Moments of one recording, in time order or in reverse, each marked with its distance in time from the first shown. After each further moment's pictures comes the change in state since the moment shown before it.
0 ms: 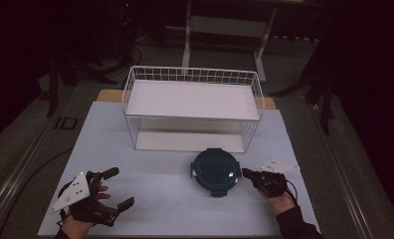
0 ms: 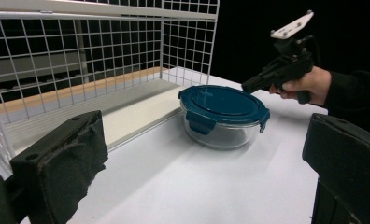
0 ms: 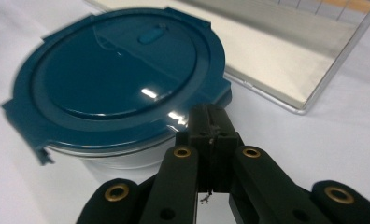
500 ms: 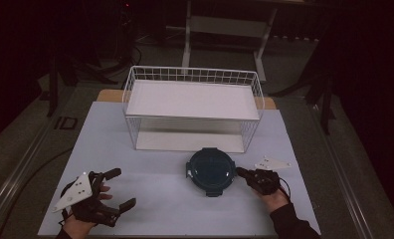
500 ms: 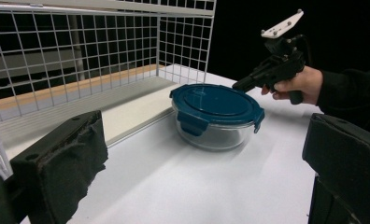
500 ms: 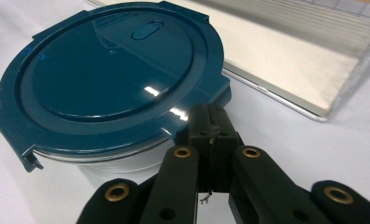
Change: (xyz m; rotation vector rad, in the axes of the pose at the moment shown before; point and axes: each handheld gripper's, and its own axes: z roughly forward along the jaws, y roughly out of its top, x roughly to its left) left arm -0.001 -0.001 0.003 0.008 -0.014 -0.005; right arm 0.006 0.005 0.014 -0.002 0.021 0.017
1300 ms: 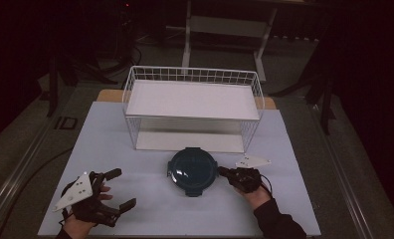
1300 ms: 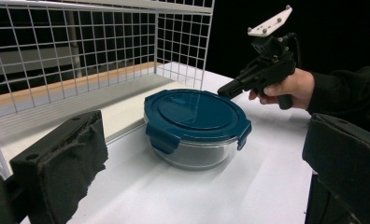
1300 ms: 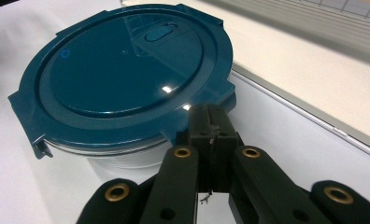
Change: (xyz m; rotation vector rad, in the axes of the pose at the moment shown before) left arm 0.001 -0.001 0.001 0.010 -0.008 -0.004; right arm 0.033 0.020 0.034 -0.005 0.097 -0.030
